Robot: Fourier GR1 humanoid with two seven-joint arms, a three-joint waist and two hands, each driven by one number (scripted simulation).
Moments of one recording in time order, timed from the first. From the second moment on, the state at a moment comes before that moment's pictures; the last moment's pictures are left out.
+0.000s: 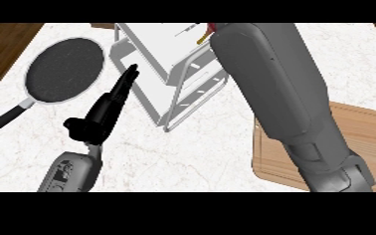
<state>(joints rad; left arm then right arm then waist) -0.22 0.16 -0.16 -1.43 0.07 -0.07 -0.09 -1.27 -0.04 0.05 -1.08 0.90 -0.18 1.14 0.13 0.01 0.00</state>
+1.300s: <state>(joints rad) -0.07 0.20 -0.08 -1.50 0.08 -0.04 -0.10 -1.36 -0.01 -0.10 -0.89 1.17 -0.74 1.15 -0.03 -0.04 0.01</state>
